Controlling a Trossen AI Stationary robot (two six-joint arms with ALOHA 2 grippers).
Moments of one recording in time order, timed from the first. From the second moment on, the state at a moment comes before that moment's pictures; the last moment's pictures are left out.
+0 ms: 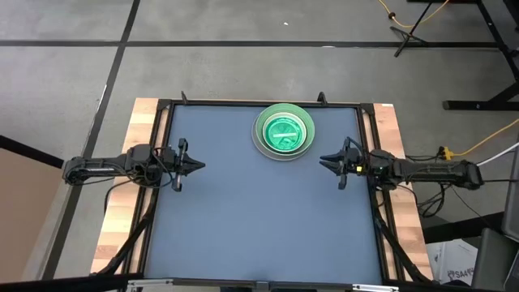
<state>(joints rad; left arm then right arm) 0.07 0.01 0.01 0.04 0.04 -0.02 -0.07 0.26 0.01 0.12 0.11 0.14</state>
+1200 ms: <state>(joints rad) 0.07 0.01 0.01 0.03 0.04 -0.02 -0.01 0.01 0.01 0.02 0.04 0.08</state>
